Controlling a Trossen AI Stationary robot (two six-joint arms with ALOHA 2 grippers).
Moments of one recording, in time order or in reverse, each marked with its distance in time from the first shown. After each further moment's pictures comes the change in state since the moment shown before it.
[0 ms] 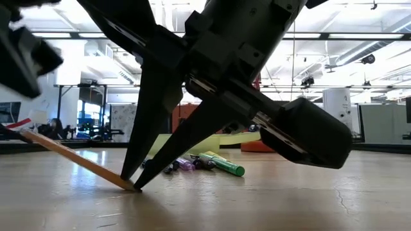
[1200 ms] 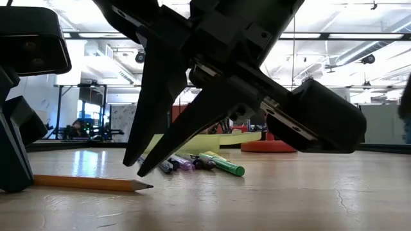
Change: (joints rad) left arm 0.008 0.350 -0.003 0.402 0.077 -0.323; right arm 0.016 -0.026 0.006 -0.017 0.011 0.026
